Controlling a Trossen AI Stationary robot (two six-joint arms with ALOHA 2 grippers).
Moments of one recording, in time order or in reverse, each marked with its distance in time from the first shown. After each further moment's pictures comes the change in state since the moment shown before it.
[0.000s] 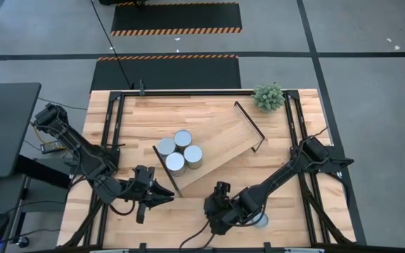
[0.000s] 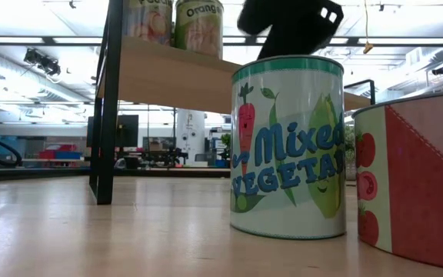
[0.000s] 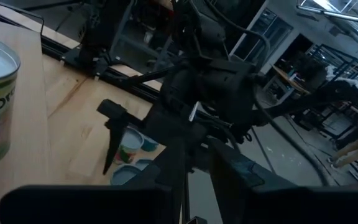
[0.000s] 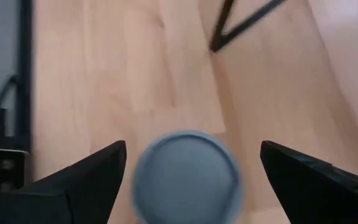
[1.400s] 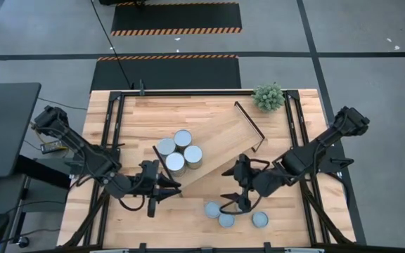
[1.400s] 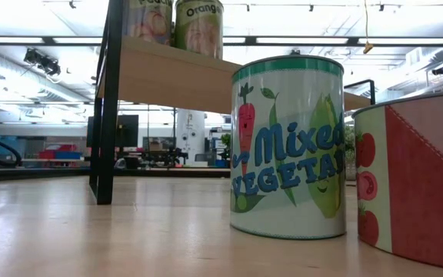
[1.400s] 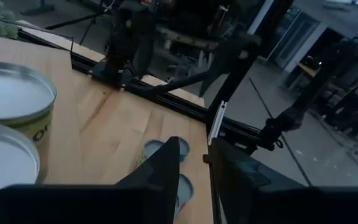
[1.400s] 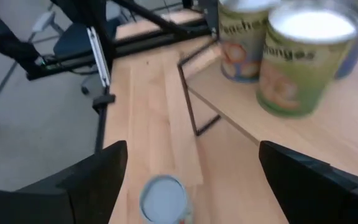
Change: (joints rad) left arm 0.086 0.035 0.032 -0.026 0.000 0.074; right arm -0.021 -0.590 -0.378 0.262 0.051 -0.097
